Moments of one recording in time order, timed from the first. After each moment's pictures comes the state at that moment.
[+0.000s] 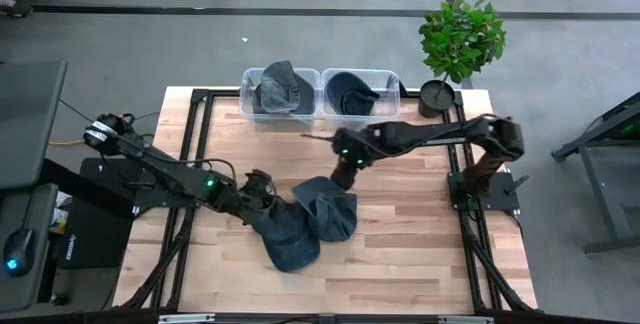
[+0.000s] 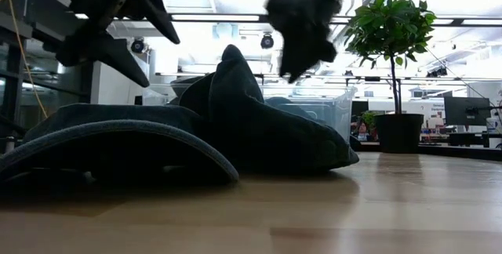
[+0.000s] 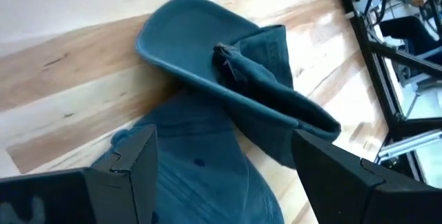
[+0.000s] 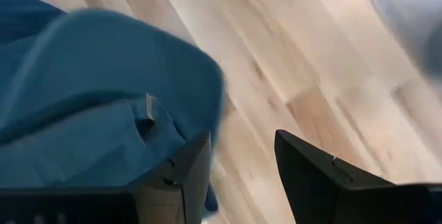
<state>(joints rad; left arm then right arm) -0.44 1.27 0.78 -0.30 -0.48 -1.46 -0.06 1.71 1.38 -0.76 0.06 0.50</state>
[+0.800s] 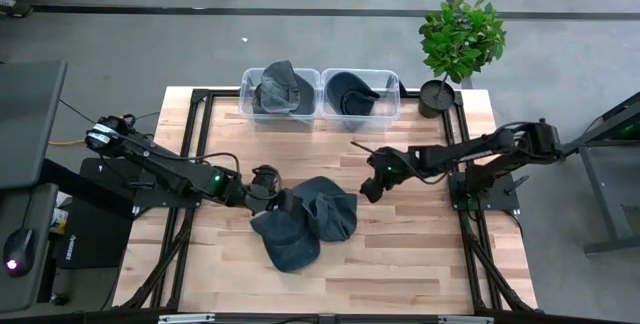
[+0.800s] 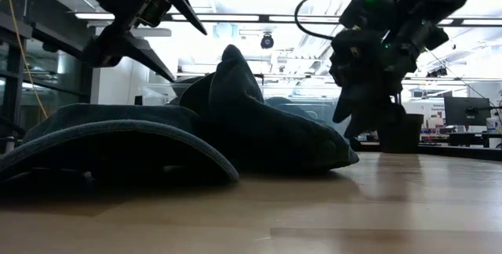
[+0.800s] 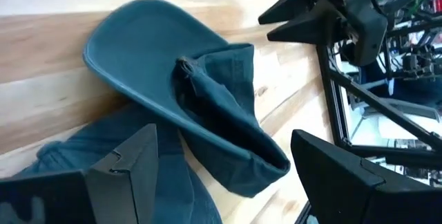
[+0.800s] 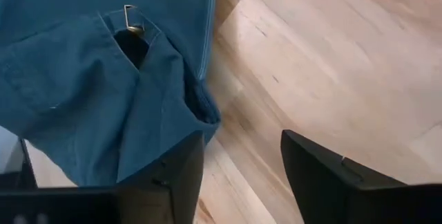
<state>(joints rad) -0.35 1.30 0.78 -0.13 -0.41 -1.53 -0.07 1.41 0.59 -0.03 -0.17 0.86</state>
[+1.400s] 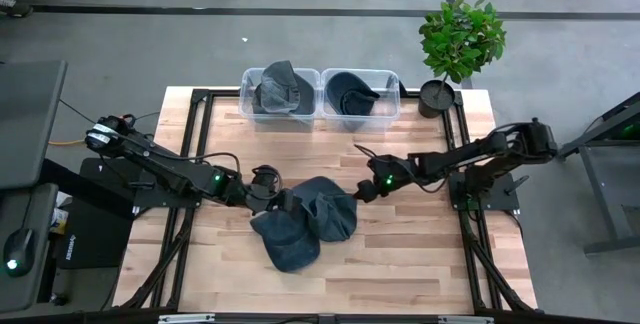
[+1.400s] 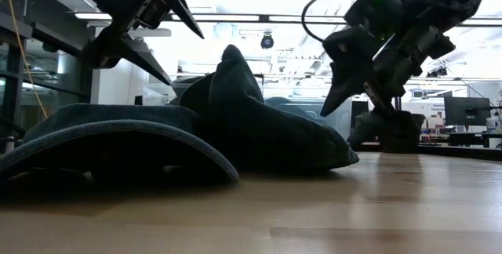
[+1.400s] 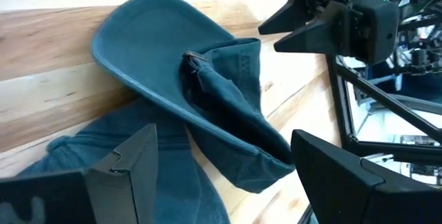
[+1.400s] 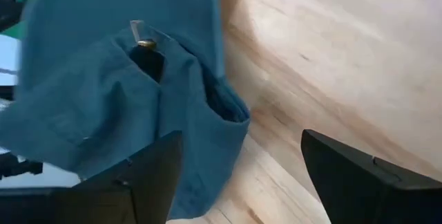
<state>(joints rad) -0.35 1.30 0.78 -0.15 -0.40 -1.53 -0.01 1.46 0.53 0.17 -0.16 1.17</state>
